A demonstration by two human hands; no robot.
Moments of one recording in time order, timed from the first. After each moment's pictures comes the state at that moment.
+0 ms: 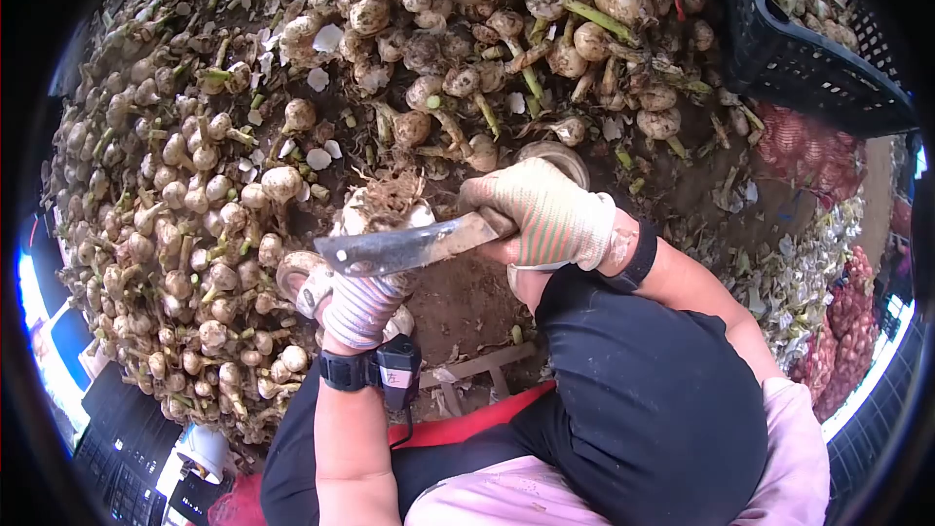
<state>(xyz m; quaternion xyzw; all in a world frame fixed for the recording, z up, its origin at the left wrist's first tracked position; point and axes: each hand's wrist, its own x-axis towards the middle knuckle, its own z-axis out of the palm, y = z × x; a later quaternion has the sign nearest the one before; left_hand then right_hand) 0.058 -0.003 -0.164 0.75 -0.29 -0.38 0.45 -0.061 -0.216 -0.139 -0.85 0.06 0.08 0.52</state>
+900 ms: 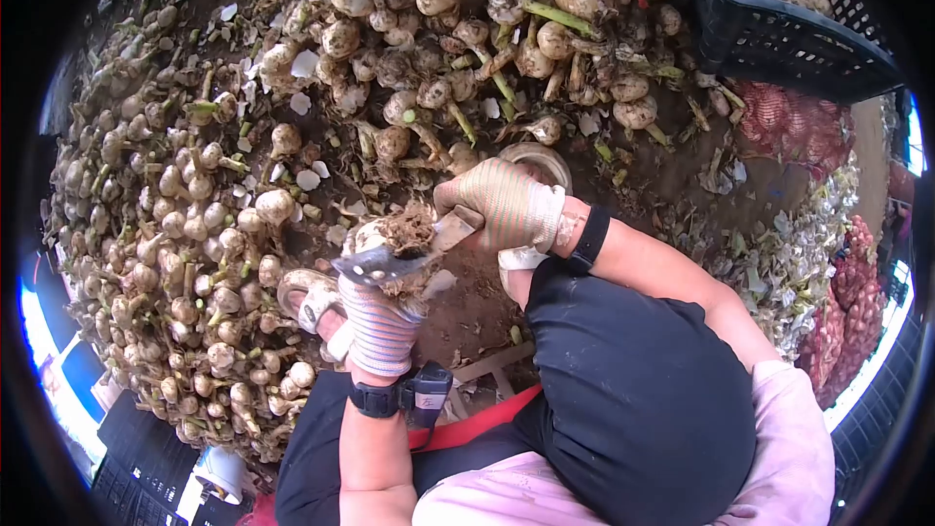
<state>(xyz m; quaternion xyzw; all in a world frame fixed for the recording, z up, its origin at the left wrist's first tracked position) 0.024 -0.019 -0.133 0.80 -0.28 -0.31 0.44 -0.060 -0.211 -0.174 -0.86 0.05 0.07 0.51</state>
